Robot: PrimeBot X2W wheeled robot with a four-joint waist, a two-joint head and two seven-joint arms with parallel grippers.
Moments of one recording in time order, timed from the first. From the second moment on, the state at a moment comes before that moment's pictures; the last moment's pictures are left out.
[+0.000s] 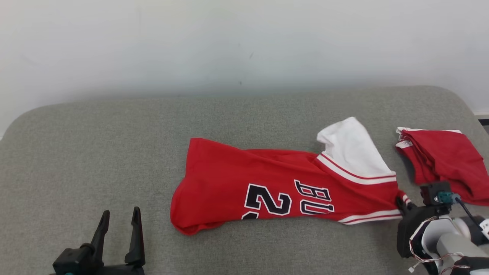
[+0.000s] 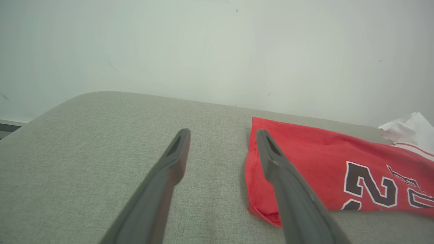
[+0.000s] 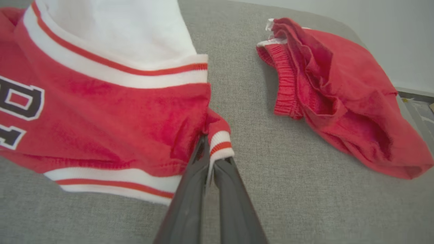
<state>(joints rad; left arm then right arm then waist) -0.06 0.05 0.04 0.23 -0.21 -0.09 -0.26 -0.61 -0.38 0.58 1.11 0.56 0.13 -0.12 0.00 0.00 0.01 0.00</state>
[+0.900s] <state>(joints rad) -0.06 0.05 0.03 0.20 -0.21 -0.09 -0.26 -0.69 -0.37 0.33 0.89 0.57 0.13 0.30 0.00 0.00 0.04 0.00</state>
